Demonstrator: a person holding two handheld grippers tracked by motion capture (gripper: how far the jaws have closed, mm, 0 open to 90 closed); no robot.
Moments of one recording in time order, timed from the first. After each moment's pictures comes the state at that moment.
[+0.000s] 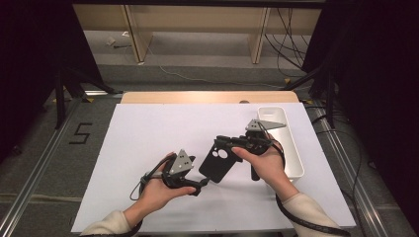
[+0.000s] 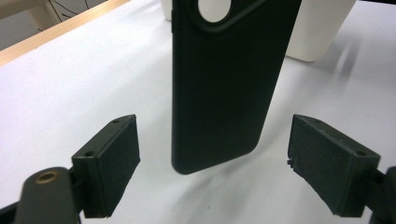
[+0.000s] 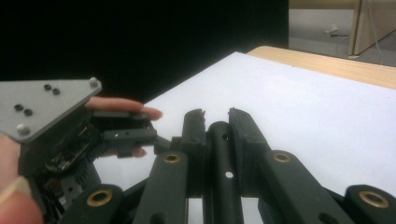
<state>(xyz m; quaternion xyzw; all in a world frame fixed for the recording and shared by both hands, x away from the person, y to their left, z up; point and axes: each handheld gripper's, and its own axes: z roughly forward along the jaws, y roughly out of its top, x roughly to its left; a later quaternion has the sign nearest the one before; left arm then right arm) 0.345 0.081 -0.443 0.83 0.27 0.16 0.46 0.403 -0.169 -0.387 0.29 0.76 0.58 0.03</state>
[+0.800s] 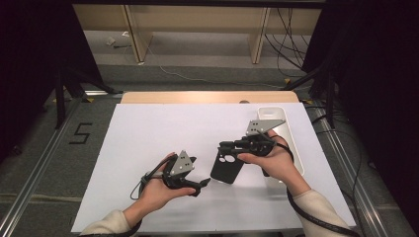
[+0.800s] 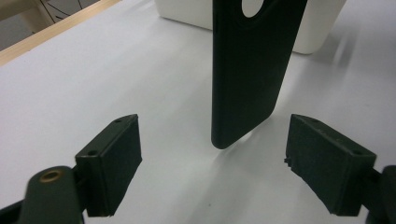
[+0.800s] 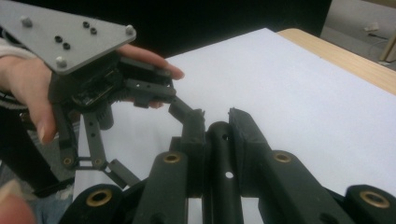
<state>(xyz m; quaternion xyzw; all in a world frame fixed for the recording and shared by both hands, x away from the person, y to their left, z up) 0.346 0.080 -0.445 0.84 0.25 0.16 0.46 0.404 -0.179 -0.377 0.18 0.83 0.52 0.03</state>
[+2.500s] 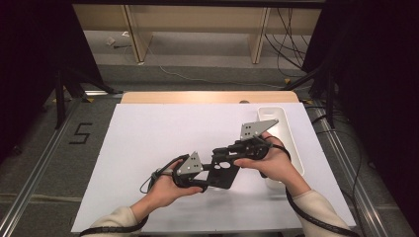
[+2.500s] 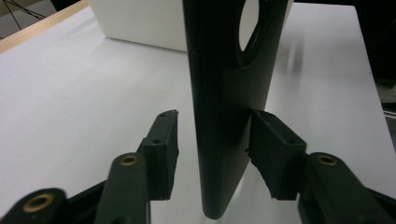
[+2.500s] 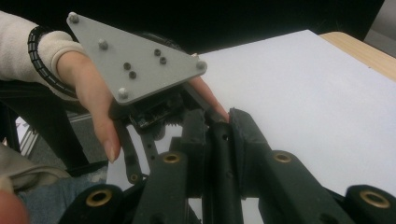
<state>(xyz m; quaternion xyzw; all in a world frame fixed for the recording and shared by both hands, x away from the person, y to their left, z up) 0.358 0.060 -0.457 0.84 0.17 0.10 0.50 0.394 -0.165 -0.368 0.12 0.85 0.52 0.00</state>
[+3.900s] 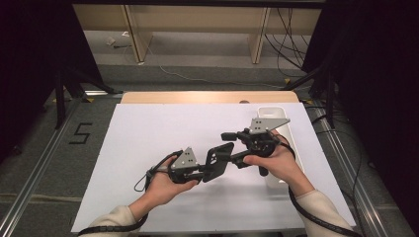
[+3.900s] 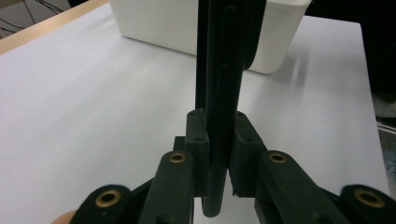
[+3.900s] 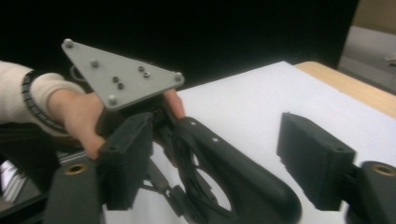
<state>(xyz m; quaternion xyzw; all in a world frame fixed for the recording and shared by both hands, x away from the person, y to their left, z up) 0.359 0.073 -0.442 0.83 0.22 0.10 0.50 0.397 -0.177 -0.365 0.16 0.80 0.58 0.02</state>
